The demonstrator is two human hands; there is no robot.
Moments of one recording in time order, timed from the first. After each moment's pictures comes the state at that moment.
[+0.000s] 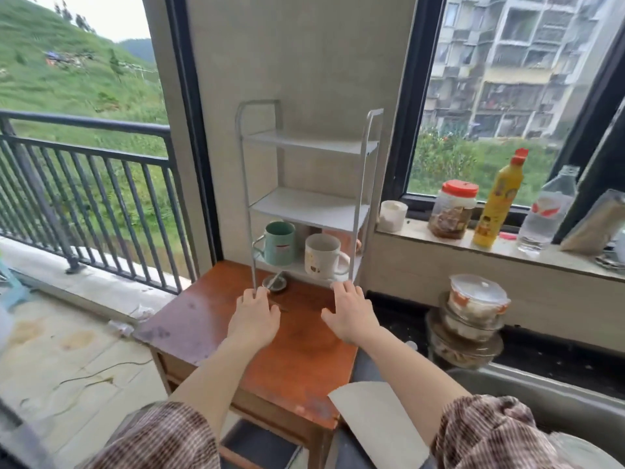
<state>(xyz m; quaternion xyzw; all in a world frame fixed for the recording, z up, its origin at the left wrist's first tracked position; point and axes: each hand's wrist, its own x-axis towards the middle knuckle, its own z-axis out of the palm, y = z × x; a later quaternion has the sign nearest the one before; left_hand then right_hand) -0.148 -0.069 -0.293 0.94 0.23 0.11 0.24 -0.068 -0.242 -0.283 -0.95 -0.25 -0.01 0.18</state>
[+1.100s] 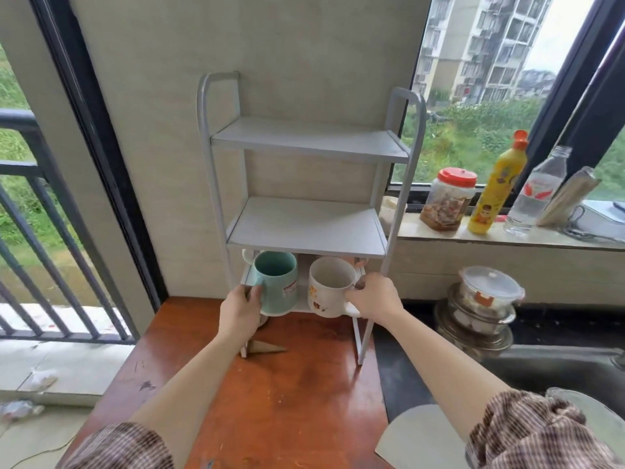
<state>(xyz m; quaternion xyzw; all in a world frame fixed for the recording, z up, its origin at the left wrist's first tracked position) 0.029 0.076 -0.308 0.85 0.16 0.09 0.50 0.058 -0.162 -0.273 -0.94 0.06 0.01 0.33</state>
